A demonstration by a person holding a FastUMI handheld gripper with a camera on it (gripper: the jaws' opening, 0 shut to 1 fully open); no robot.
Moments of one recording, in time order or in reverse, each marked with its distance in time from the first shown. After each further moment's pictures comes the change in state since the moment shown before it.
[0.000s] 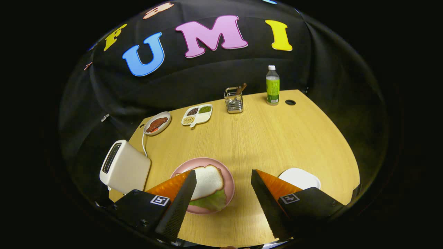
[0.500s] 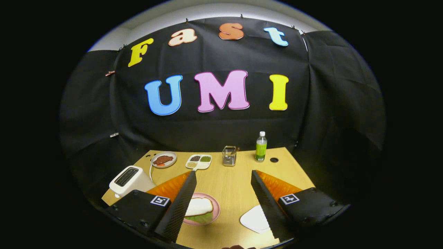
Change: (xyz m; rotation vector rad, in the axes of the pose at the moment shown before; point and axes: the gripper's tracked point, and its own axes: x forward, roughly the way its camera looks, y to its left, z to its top) arm -0.139 -0.008 0.112 -0.144 -0.405 -0.032
